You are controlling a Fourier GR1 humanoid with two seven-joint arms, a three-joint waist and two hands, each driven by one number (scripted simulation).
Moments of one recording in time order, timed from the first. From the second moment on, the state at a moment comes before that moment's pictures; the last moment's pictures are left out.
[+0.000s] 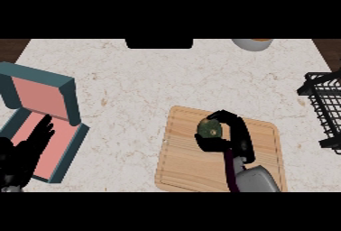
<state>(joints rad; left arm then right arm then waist) 0.07 0.31 0.17 -1.41 0.05 -0.09 0.13 -0.18 -0.02 0.27 -1.39 0.37 -0.33 0.55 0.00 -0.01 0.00</state>
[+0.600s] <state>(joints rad) 0.08 0.31 0.19 -1.41 0.04 -0.09 0.16 -0.03 -0.20 0.55 -1.67 0.71 -0.23 0.66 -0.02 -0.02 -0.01</state>
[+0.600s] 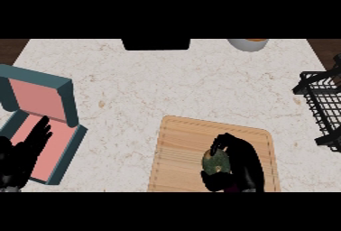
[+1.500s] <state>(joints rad) 0.08 0.31 0.20 -1.41 0.04 -0.10 0.16 0.03 -0.46 0.62 -2.39 1.14 0.06 0.99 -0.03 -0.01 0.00</state>
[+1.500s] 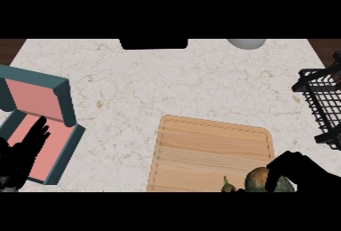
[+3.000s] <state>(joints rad) 0.02 0.29 0.20 -1.37 0.02 -0.12 0.15 -0.58 -0.54 -0.33 -1.62 0.41 0.11 0.37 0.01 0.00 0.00</state>
